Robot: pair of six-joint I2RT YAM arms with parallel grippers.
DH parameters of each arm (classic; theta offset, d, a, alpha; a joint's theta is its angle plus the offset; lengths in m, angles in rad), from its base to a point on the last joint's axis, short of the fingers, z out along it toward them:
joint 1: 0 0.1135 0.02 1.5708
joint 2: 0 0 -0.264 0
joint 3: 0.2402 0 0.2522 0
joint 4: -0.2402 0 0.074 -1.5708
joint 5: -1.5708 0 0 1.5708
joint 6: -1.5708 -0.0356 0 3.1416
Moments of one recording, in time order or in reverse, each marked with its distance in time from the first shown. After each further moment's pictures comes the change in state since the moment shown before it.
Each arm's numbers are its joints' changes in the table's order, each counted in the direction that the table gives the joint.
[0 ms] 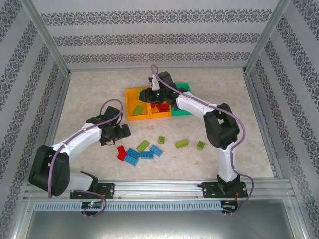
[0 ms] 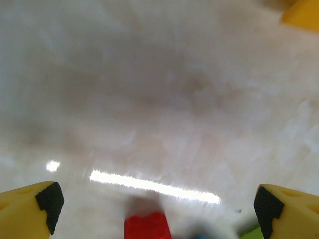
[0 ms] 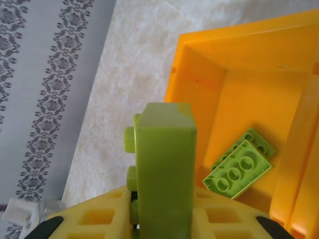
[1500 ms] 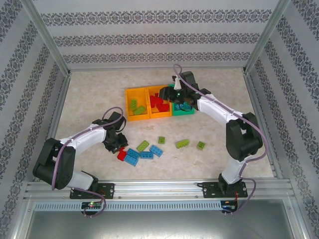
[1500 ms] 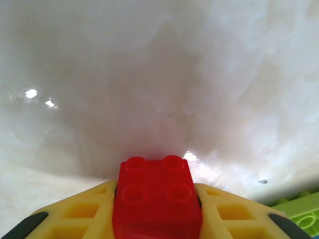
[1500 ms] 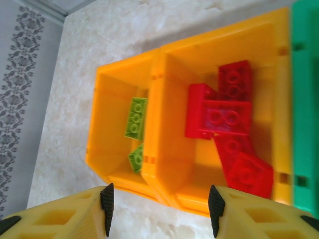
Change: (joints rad) left arm -0.047 -0.085 -0.030 -0.032 -0.128 0.212; right arm -0.159 0.328 -0.302 -0.097 -0.158 0.060
